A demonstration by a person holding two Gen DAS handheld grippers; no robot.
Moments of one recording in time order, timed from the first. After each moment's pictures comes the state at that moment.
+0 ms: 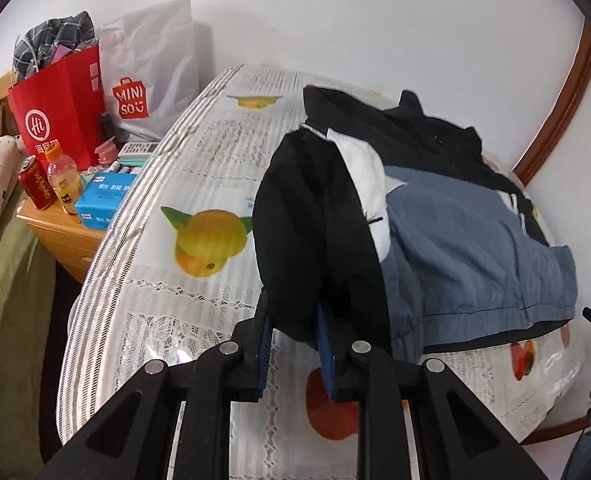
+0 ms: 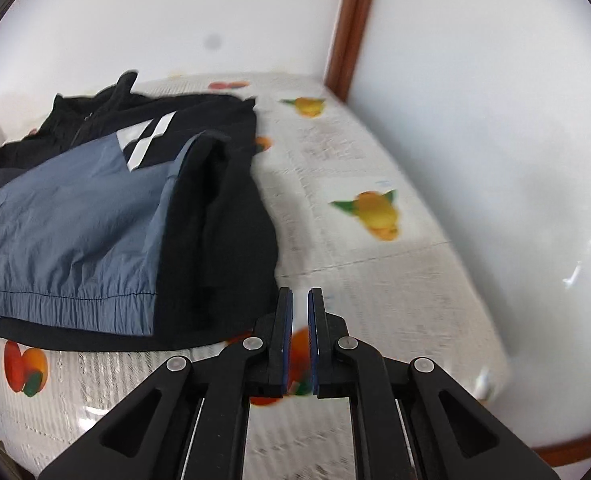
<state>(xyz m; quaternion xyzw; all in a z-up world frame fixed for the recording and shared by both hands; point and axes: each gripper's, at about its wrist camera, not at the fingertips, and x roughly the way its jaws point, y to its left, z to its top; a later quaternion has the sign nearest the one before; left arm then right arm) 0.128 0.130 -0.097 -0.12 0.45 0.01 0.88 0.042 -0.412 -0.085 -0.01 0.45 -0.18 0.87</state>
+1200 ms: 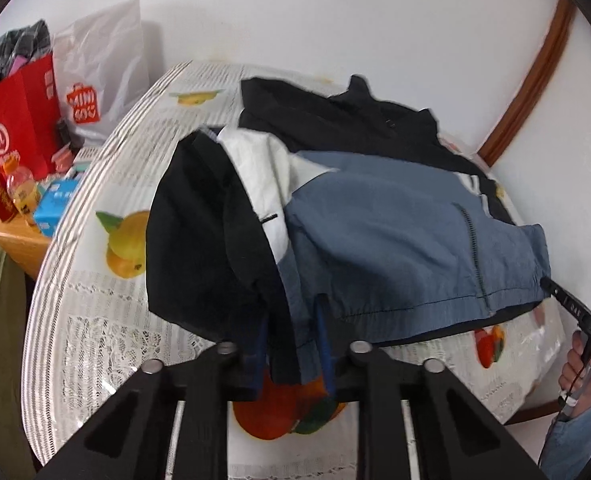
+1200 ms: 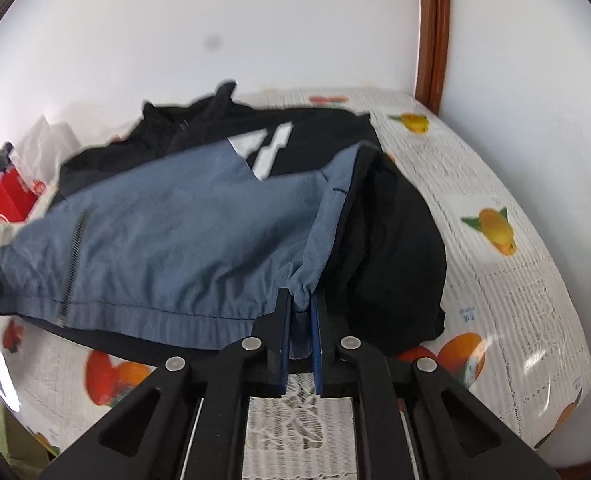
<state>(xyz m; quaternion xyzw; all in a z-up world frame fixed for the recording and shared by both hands) 0.134 0.093 -0.090 -0.12 0.46 -0.06 0.88 0.052 -0.347 -0.092 0.04 0.42 -0.04 0.90</state>
